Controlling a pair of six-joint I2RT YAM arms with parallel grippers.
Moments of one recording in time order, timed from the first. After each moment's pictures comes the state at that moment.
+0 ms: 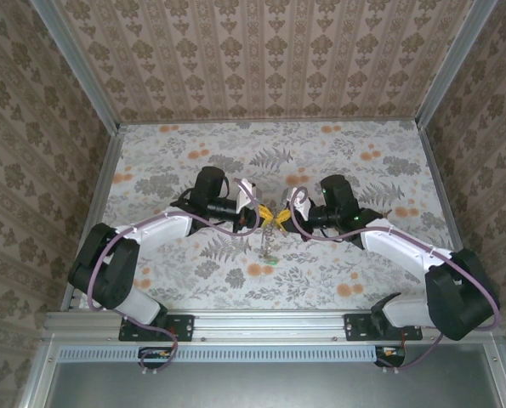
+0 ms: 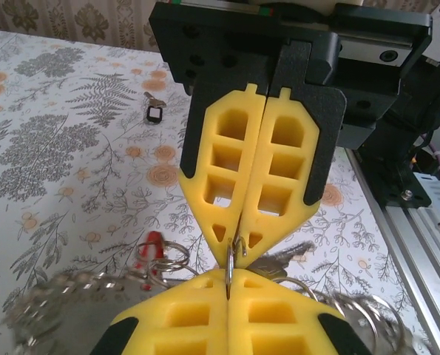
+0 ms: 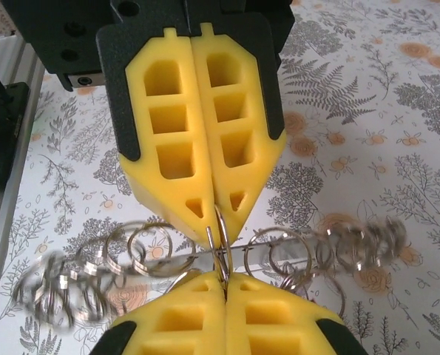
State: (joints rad) left arm -0.60 1.53 0.84 0.11 1.02 0.37; right arm 0.46 1.31 0.72 -0.03 -0.70 -0.39
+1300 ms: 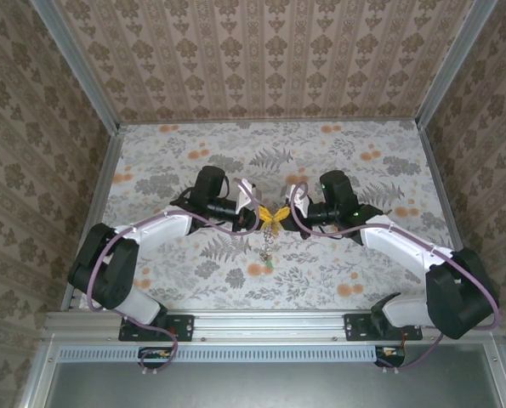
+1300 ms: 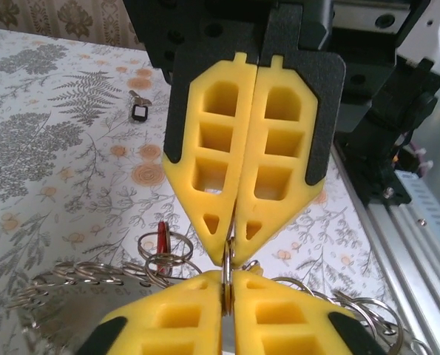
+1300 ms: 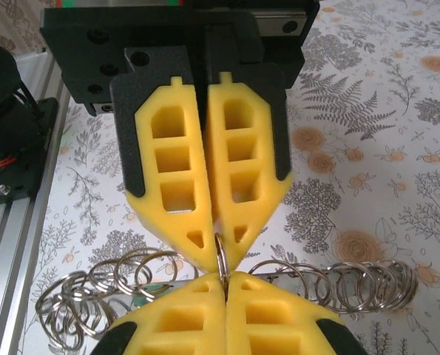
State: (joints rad) left arm -0.60 1.53 0.86 0.04 1.04 0.41; right arm 0.46 1.32 0.78 -0.09 -0.74 -0.38
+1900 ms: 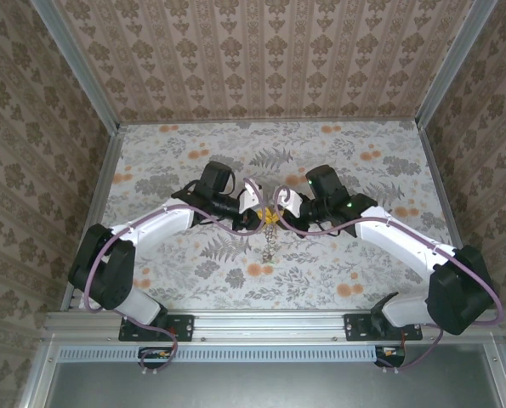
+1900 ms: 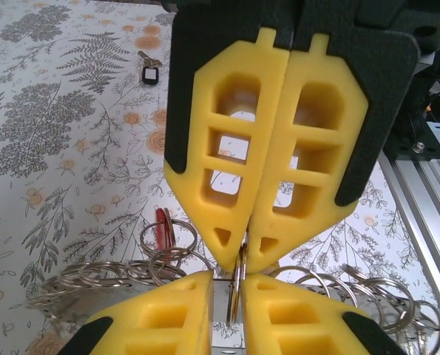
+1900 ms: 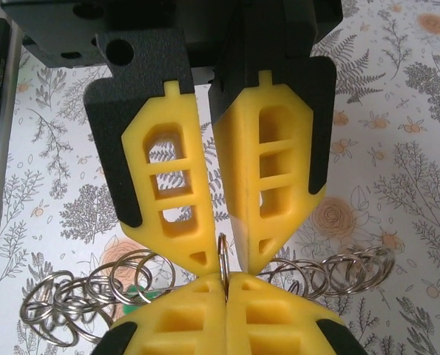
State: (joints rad) left arm -0.63 1.53 0.97 -0.23 0.91 0.59; right arm 0.55 1.35 0.95 -0.38 -0.54 -0.53
